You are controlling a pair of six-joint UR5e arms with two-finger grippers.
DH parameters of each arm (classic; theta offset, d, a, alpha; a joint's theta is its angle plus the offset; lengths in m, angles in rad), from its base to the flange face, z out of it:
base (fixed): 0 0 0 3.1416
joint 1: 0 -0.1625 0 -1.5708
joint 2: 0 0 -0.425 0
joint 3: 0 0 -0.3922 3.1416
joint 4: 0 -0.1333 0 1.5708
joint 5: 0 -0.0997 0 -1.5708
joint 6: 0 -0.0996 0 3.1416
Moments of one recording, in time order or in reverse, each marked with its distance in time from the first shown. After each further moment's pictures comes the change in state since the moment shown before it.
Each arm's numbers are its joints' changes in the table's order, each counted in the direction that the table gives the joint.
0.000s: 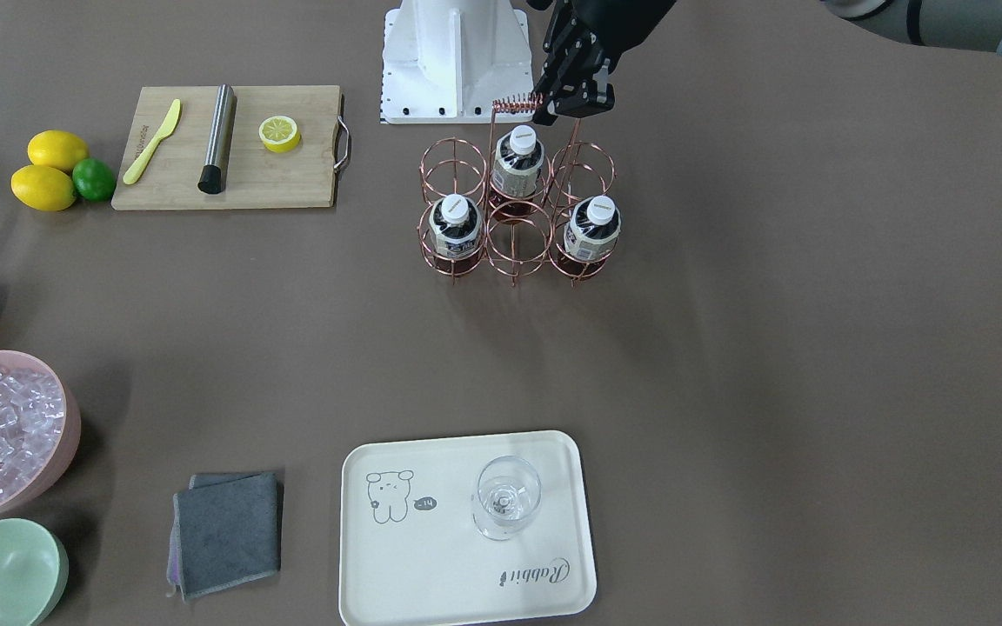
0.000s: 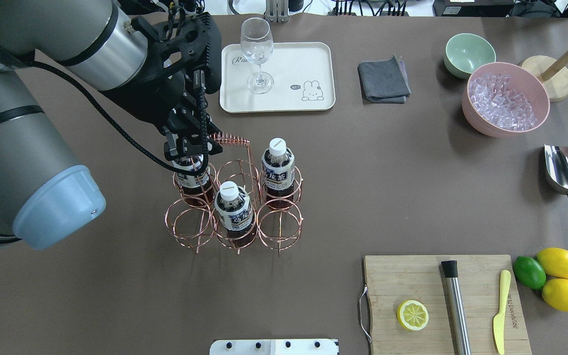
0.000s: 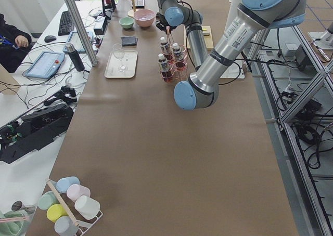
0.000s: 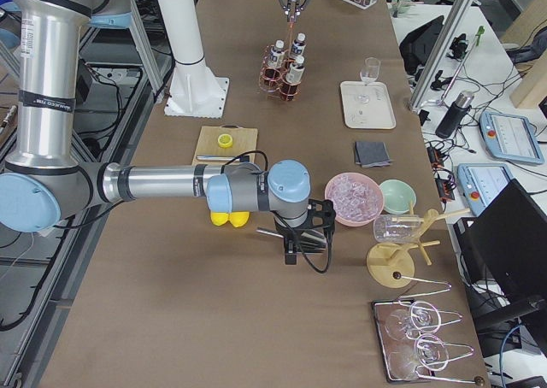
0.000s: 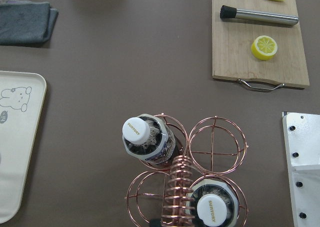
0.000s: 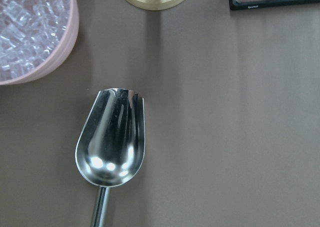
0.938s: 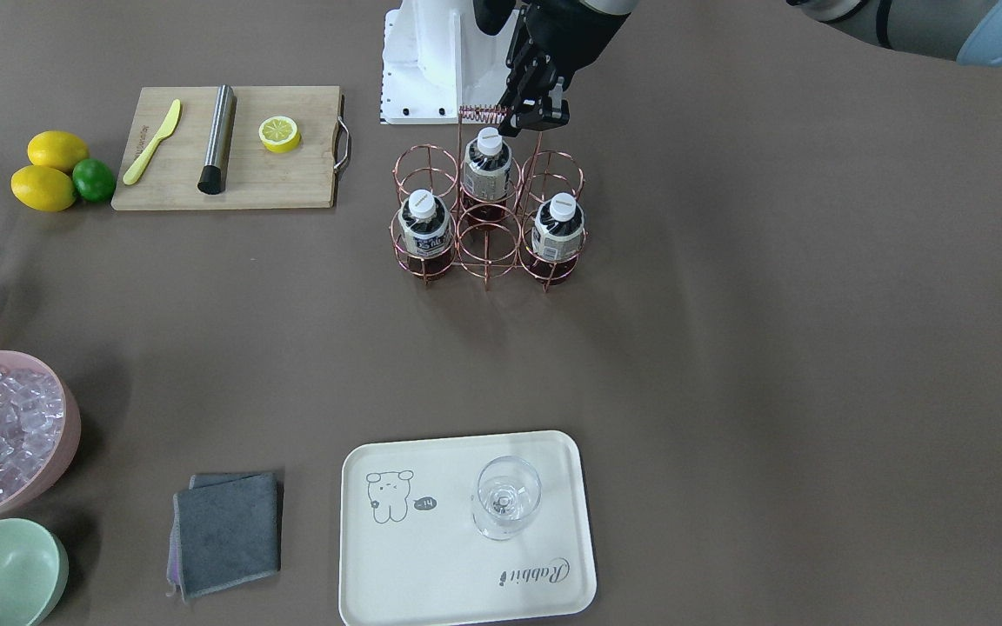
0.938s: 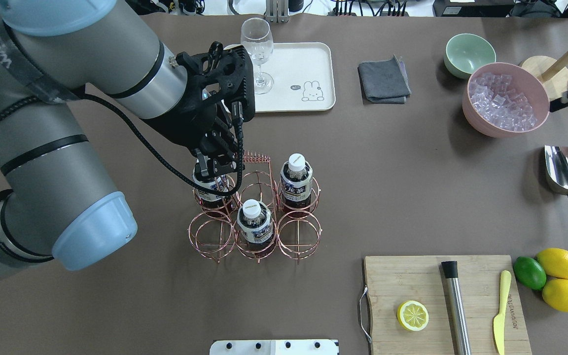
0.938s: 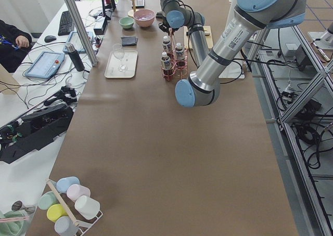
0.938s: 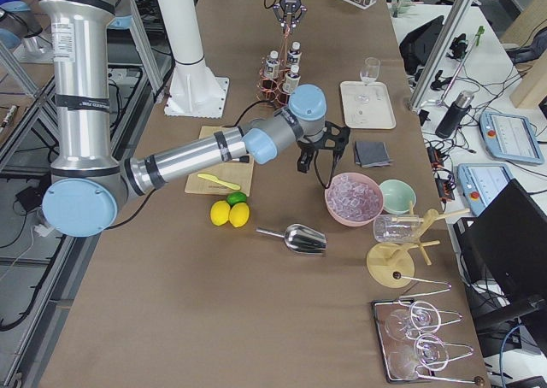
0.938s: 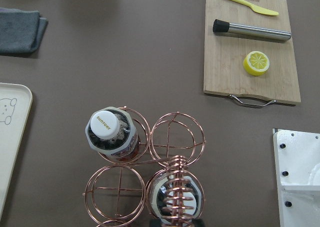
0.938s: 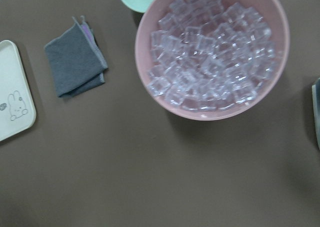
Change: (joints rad) left arm -0.081 -0.017 0.050 0.054 -0.066 0.049; right arm 0.257 0.152 0.134 -0.250 -0.163 -0.936
